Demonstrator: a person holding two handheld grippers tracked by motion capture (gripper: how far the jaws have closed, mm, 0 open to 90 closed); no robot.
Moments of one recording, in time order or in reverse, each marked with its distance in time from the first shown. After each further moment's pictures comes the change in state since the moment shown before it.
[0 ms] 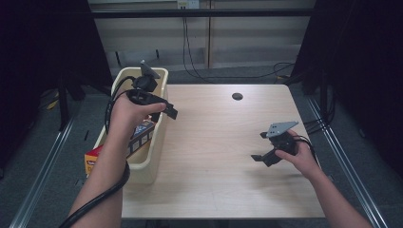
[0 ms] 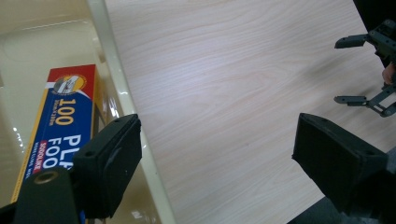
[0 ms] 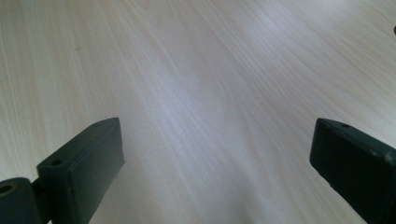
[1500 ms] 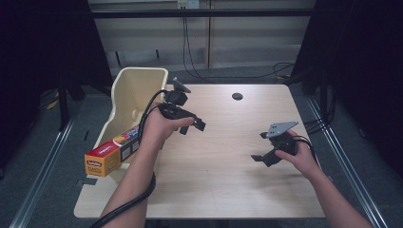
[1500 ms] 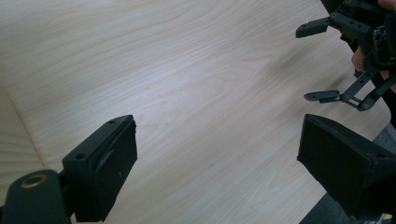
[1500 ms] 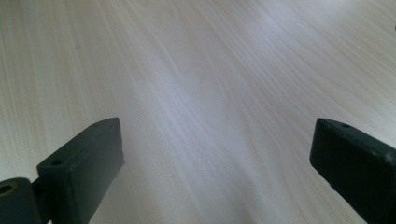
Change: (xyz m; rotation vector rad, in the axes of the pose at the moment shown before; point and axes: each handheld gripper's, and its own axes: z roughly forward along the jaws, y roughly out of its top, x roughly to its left) left arm -0.042 -0.002 0.065 -0.010 -0.110 0.129; right arm 0.000 -0.001 0.001 0.001 0.000 -0.002
